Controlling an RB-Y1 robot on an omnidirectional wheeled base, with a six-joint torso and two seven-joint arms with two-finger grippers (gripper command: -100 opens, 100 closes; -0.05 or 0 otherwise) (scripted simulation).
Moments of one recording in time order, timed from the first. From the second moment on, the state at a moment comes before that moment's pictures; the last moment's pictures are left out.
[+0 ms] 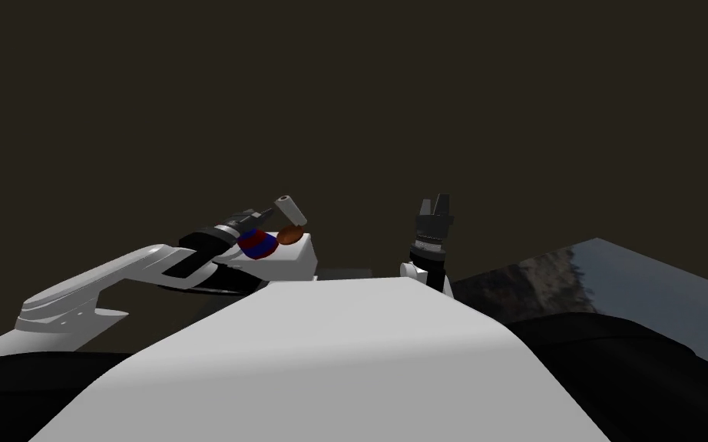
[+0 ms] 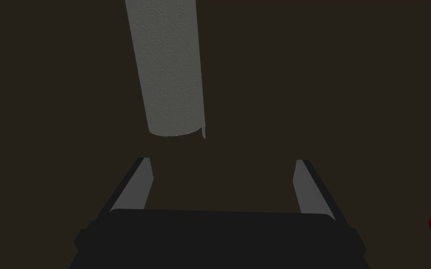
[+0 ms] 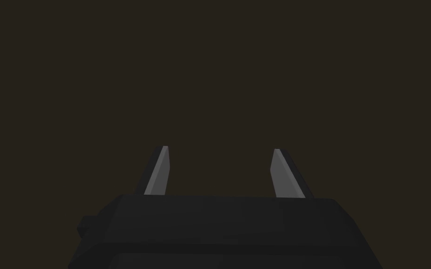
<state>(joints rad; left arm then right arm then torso) 0.54 1.11 0.26 -2.12 -0.27 0.13 -0.08 0.48 0.04 -0.05 -2.34 0.08 -0.58 0.04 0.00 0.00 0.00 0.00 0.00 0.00</state>
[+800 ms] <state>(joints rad) 0.56 1.17 0.29 -2.17 -0.25 0.17 -0.05 0.48 0.04 -0.05 -2.34 0.08 -0.58 0.04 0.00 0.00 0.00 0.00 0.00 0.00</state>
